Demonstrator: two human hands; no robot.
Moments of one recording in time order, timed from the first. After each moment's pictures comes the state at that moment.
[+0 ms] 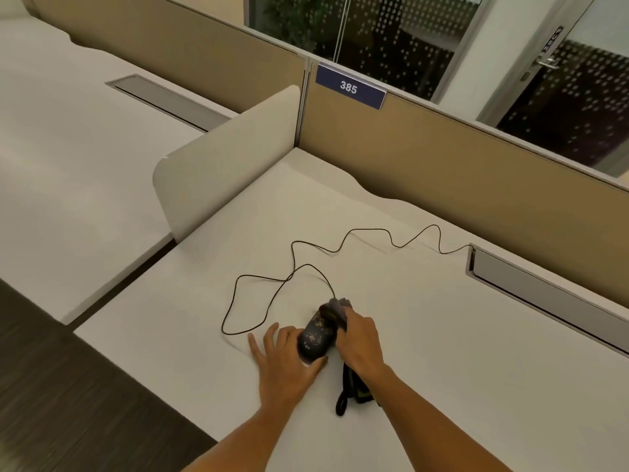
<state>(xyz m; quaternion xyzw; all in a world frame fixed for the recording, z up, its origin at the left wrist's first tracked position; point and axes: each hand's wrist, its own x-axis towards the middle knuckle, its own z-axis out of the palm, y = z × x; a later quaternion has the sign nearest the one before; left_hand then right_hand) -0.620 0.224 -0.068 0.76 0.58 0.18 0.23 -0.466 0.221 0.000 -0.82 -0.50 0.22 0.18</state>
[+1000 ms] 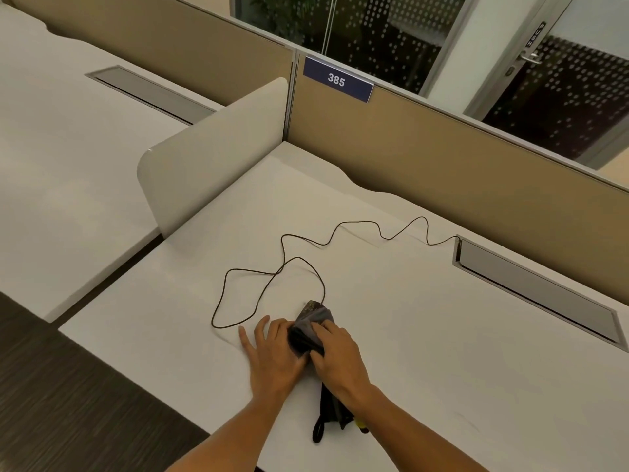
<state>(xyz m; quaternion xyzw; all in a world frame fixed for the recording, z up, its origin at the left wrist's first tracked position) -0.617 0.225 -0.069 0.76 0.59 0.15 0.21 -0.494 0.180 -0.002 -0.75 -0.62 0.20 0.13</state>
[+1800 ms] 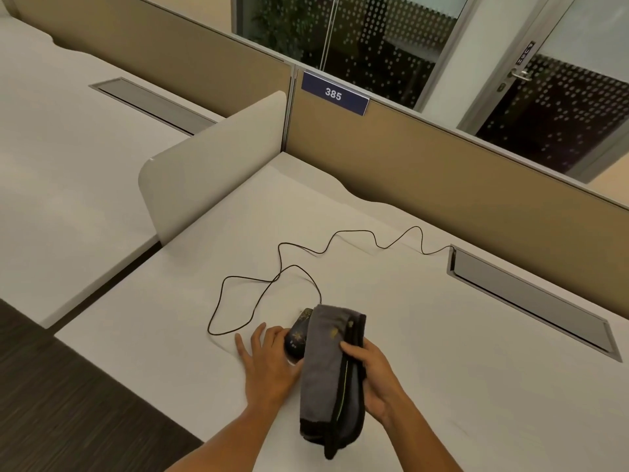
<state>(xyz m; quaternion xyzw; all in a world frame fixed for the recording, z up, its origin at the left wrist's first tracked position) -0.622 0.223 -0.069 0.77 0.57 0.16 0.23 -0.456 0.149 0.035 -0.55 -0.09 0.63 0.54</state>
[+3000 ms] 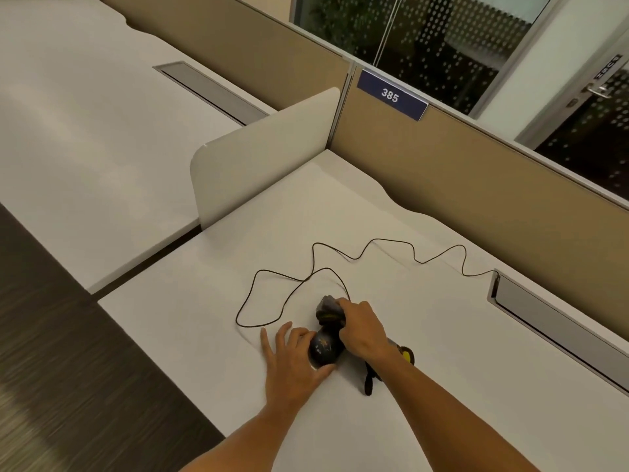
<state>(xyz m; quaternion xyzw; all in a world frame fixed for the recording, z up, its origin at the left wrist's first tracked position) -0.619 0.224 -0.076 0.76 0.58 0.19 0.20 -0.471 0.268 0.020 -0.77 -0.59 0.23 0.00</state>
